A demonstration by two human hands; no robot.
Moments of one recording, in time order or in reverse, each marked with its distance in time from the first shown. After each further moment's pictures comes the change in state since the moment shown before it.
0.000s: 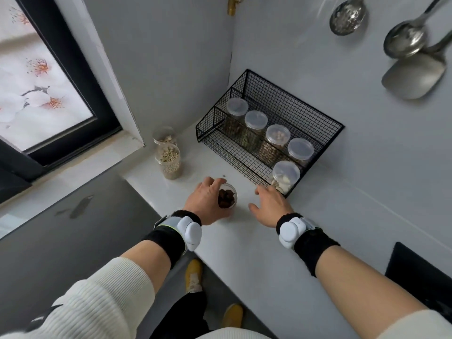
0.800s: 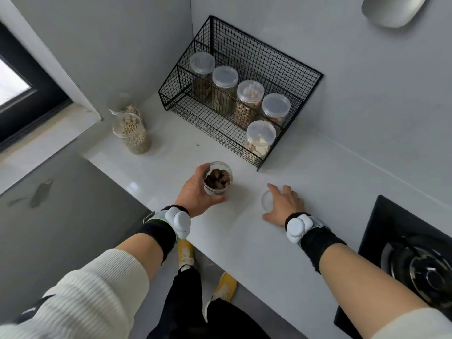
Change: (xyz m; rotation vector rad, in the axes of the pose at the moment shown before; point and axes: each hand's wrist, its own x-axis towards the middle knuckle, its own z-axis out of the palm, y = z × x) left_hand -0.003 0.001 0.105 -0.381 -0.028 -0.040; right_hand -0.046 0.124 0.069 -0.110 -0.198 0.310
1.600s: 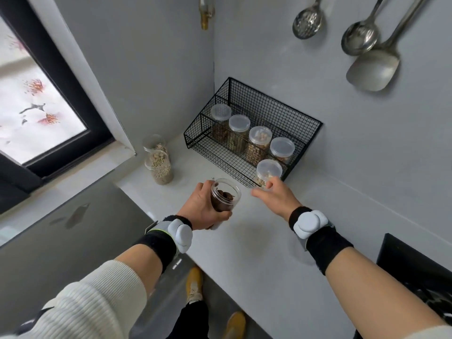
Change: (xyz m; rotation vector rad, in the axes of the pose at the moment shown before) left_hand -0.019 0.062 -0.074 0.155 0.069 0.096; right_hand -0.016 -0.060 -0.112 0.814 0.199 -0.261
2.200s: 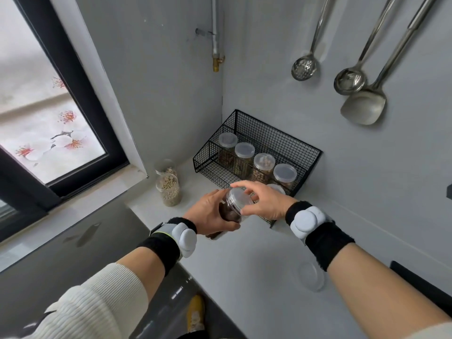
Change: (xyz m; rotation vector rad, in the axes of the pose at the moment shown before) left_hand 0.009 0.041 -0.051 0.097 -0.036 0.202; right_hand -0.009 -0.091 -0.026 -0.206 -0.424 -0.433
